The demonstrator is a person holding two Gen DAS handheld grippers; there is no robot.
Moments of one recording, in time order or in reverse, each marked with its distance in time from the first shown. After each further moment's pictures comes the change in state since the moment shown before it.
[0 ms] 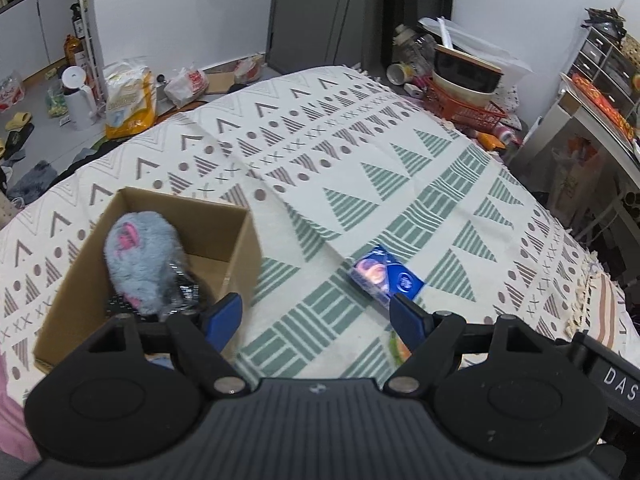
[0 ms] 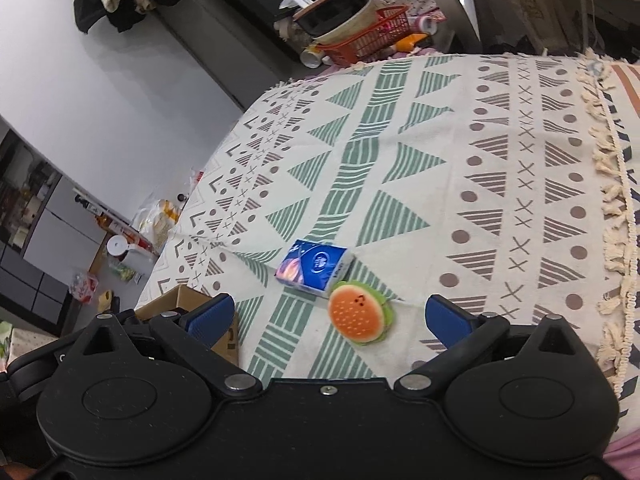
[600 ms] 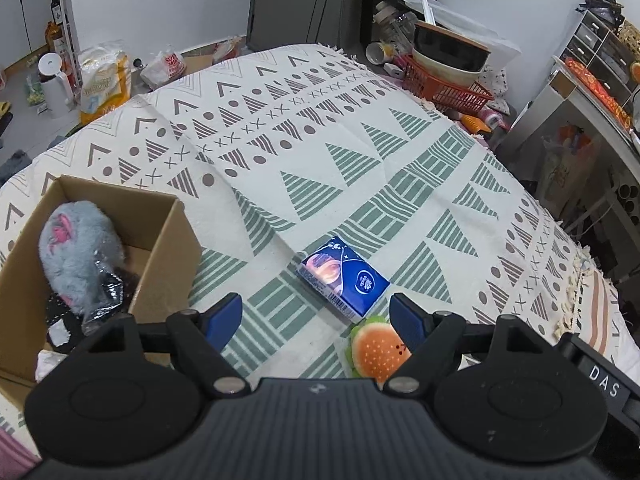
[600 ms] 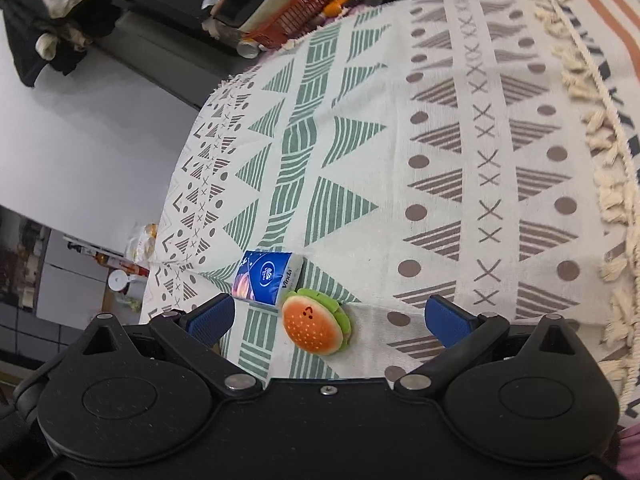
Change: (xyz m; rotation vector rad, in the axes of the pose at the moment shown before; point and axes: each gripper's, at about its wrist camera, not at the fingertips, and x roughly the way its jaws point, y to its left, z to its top) left arm 0.045 -0.035 0.003 -0.011 0.049 -0.041; right arm 0.037 -0.060 0.010 0.234 0.078 0.016
